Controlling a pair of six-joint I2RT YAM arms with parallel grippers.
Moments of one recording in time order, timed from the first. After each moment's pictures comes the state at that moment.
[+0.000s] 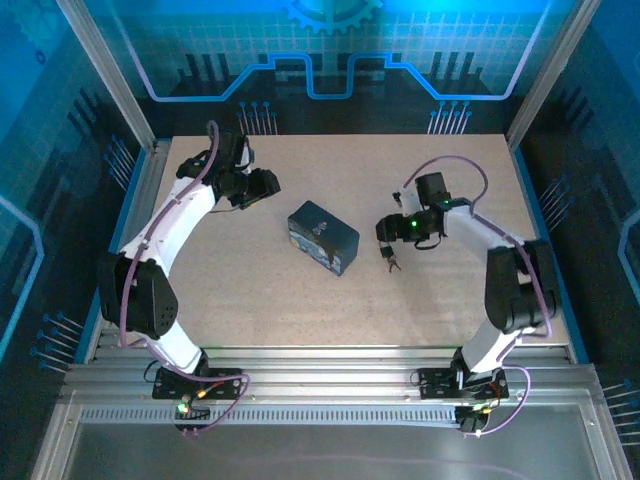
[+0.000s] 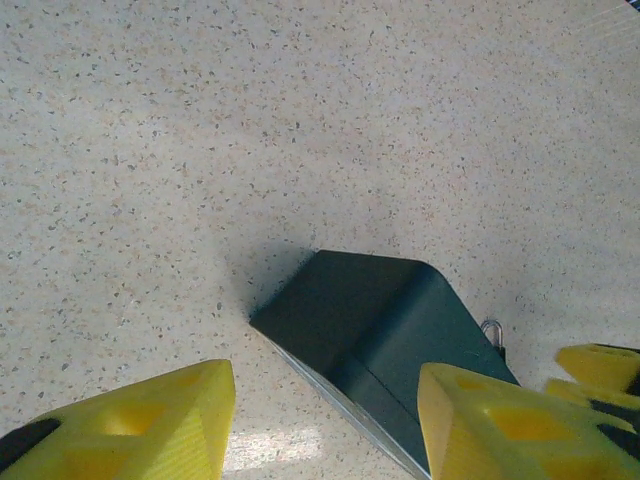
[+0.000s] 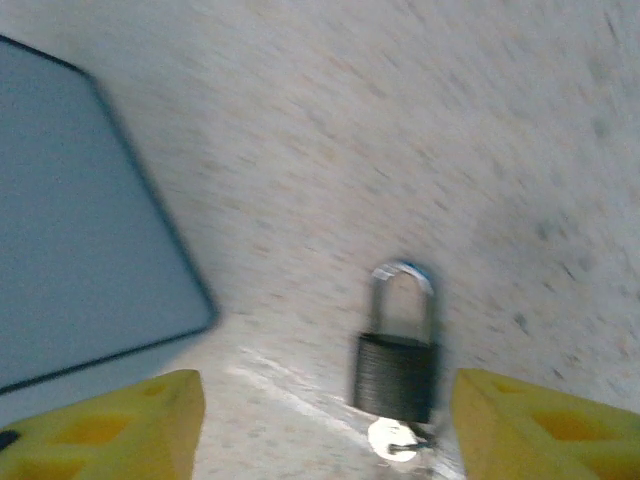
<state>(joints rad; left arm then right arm) -0.20 1.65 1.51 -0.82 0.24 -0.61 0.20 1.64 1.09 -0.52 -0.43 0.10</state>
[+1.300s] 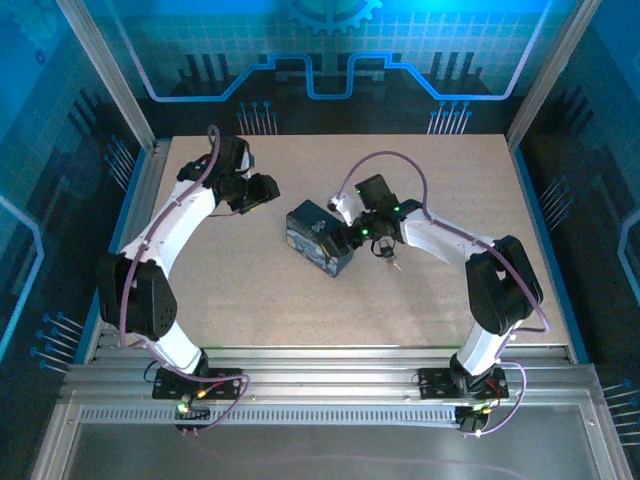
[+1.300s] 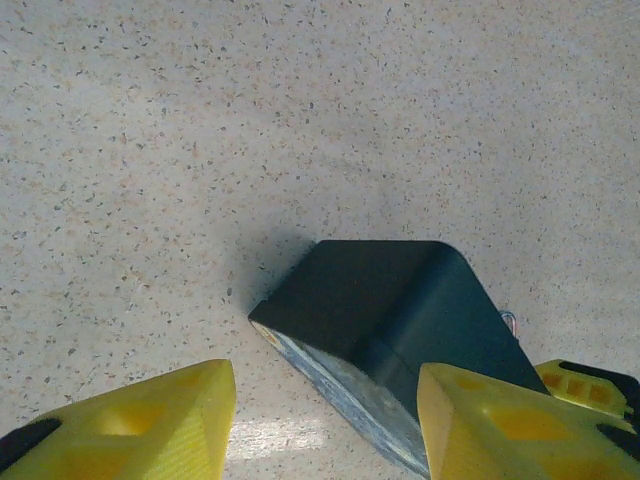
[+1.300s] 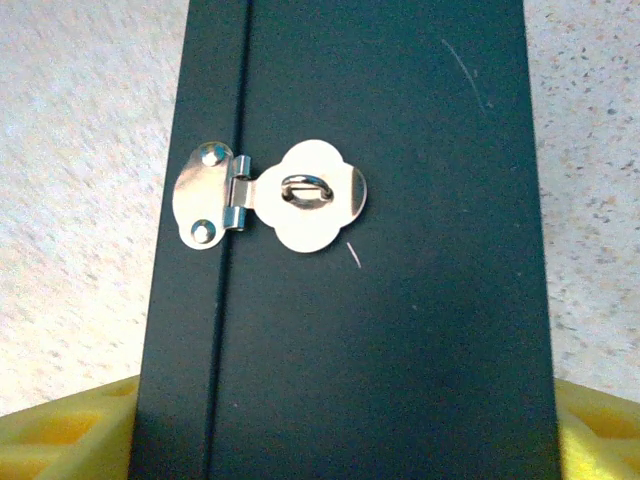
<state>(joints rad) -0.20 1.64 1.47 -0.81 0.25 -0.61 0.51 1.72 1.19 -0.41 -0.47 -0.07</state>
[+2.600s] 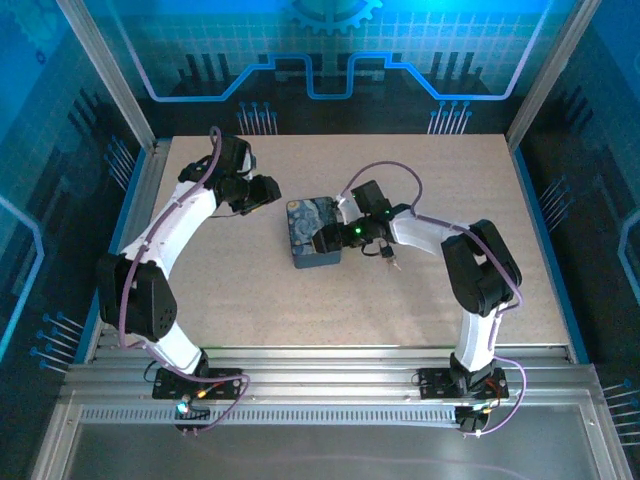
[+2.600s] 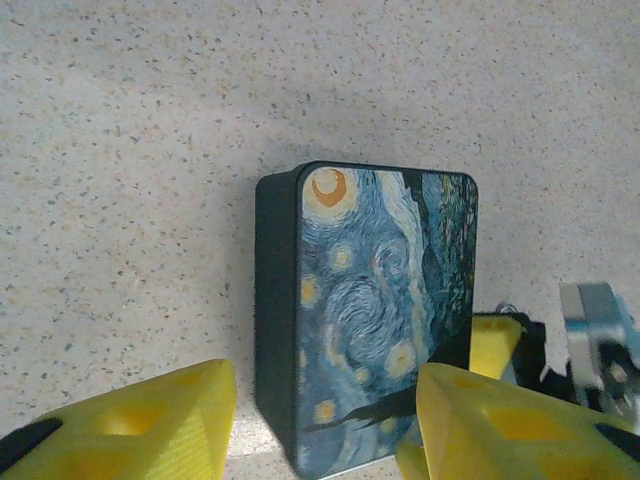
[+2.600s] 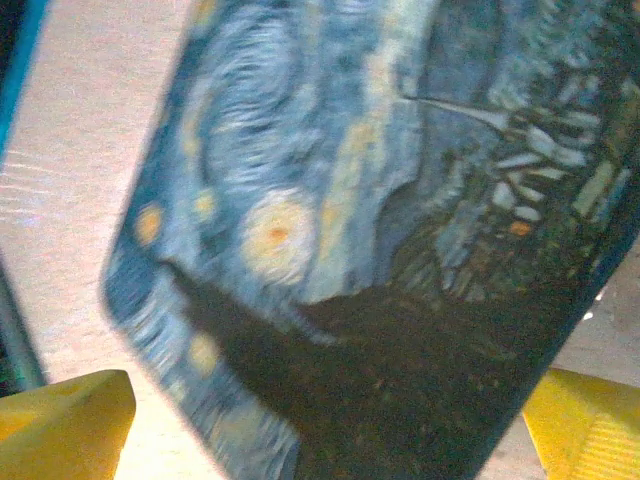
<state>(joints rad) -0.21 1.64 1.45 -0.81 0.23 -0.61 0.52 1.85 1.18 -0.26 -0.59 0.25</state>
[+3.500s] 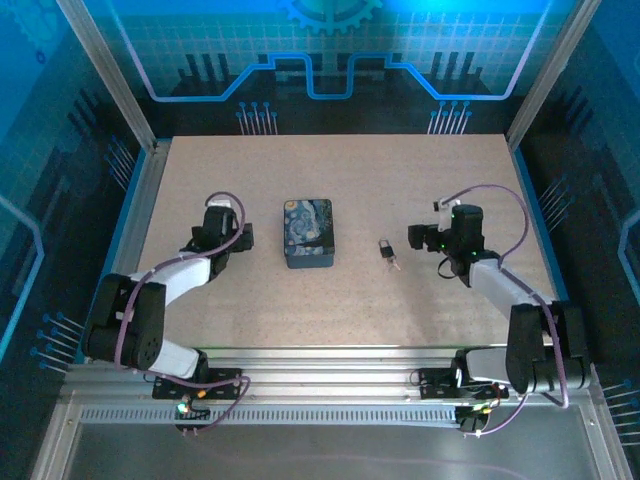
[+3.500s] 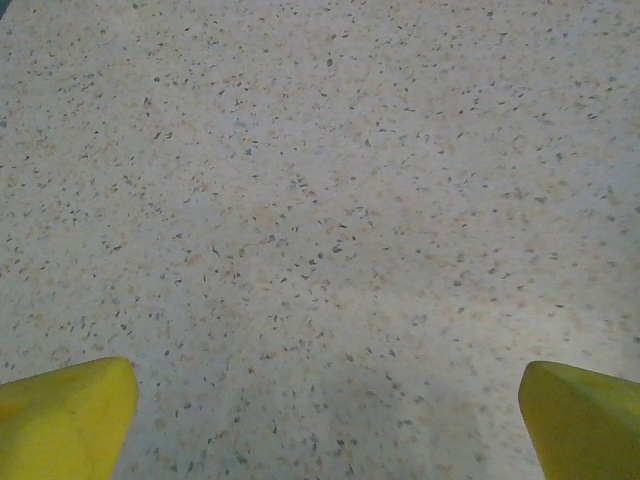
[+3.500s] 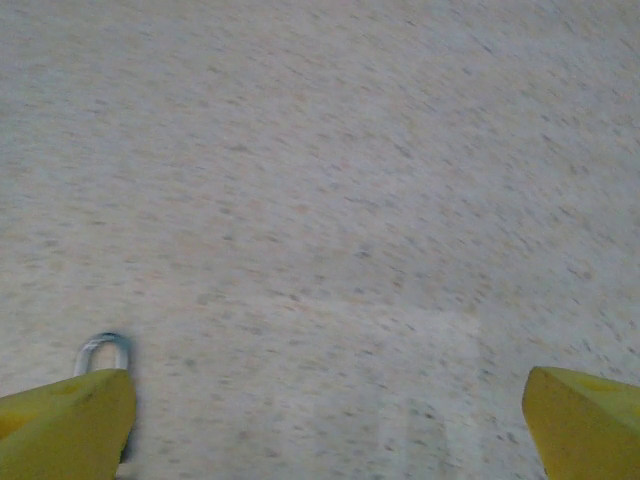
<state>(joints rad) -0.14 1.46 0.61 0.13 -0.31 -0.18 0.03 1.32 0.59 0.06 -0.05 0.00</state>
